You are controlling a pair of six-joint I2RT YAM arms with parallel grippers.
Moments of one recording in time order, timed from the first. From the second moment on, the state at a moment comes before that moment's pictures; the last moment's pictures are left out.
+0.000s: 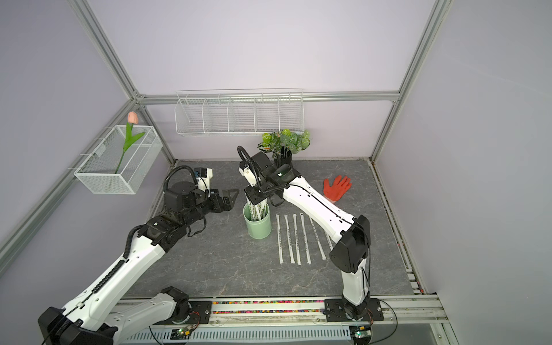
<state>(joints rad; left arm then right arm) -0.50 1.04 0.97 -0.31 0.08 -0.39 0.82 1.90 2.01 -1.03 -0.06 0.10</state>
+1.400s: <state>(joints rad) -0.50 1.05 0.97 -0.30 0.09 -0.38 0.22 1.51 1.59 -1.29 0.29 0.10</state>
